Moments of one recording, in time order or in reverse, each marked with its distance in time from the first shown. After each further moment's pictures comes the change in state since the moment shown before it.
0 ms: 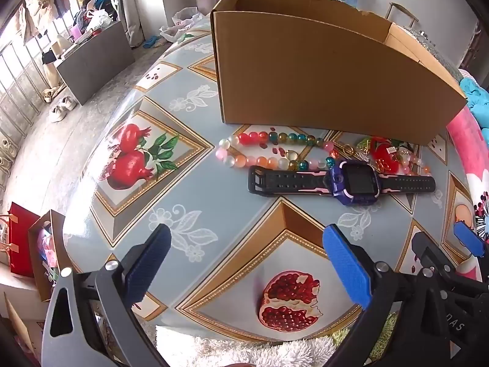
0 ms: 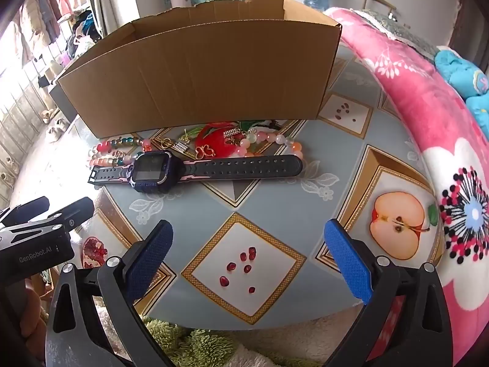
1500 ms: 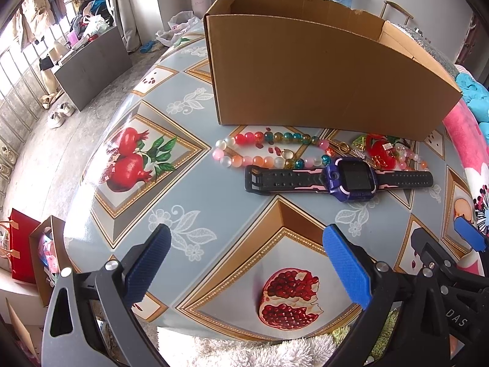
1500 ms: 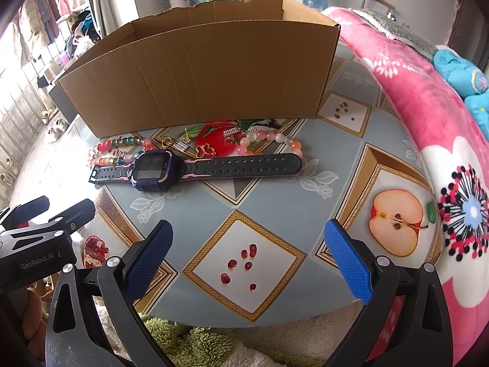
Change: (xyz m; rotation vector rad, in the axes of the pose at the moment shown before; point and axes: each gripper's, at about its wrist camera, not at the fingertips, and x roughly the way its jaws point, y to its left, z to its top) left arm -0.003 -0.004 -0.003 0.023 -0.011 0.007; right arm -0.005 0.005 -0.005 0.000 0.003 0.000
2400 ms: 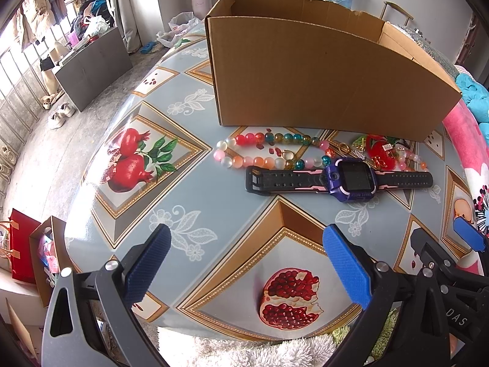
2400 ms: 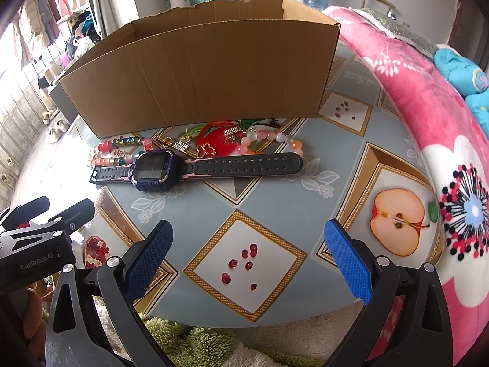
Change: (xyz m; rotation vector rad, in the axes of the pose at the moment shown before) left arm 0.001 0.000 0.000 0.001 -0.002 -0.001; right arm 0.000 0.001 0.001 0.003 0.001 0.003
